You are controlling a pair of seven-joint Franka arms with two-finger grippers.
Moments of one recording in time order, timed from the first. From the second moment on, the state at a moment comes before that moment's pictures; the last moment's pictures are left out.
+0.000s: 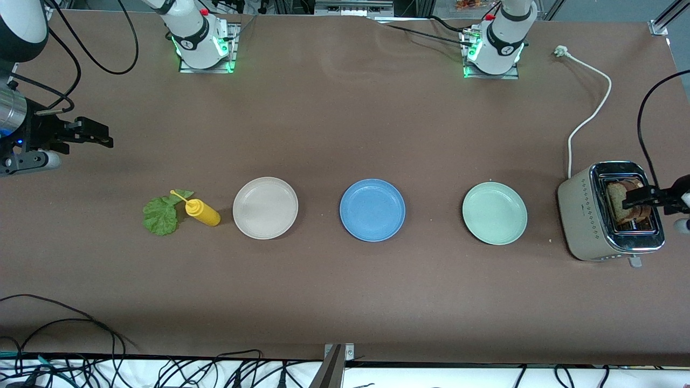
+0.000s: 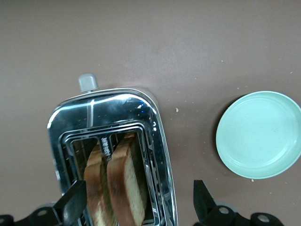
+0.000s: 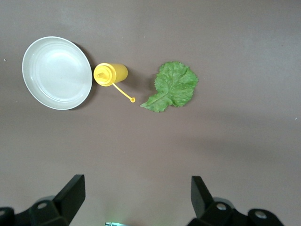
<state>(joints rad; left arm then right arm) 0.29 0.40 -0.04 -1.50 0.04 1.85 0.37 0.18 0.13 -0.20 -1.54 0.05 1.54 -0.18</state>
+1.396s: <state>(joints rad) 0.34 0.45 -0.05 -1.59 -0.04 1.87 0.27 0.18 0.13 -0.20 -1.54 0.05 1.51 -0.18</state>
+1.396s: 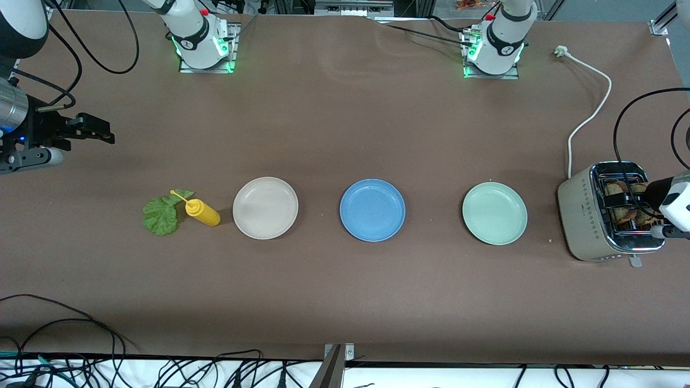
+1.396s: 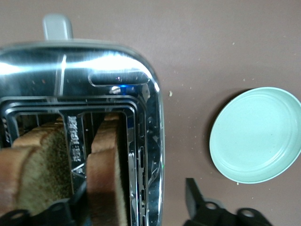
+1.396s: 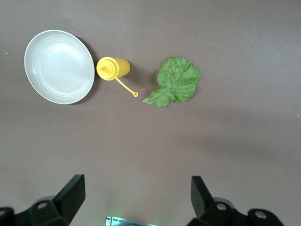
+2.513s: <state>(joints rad) 0.36 0.43 -0.04 -1.60 -0.04 1.82 0.24 0.18 0.13 -0.20 -1.54 0.05 1.51 -0.18</state>
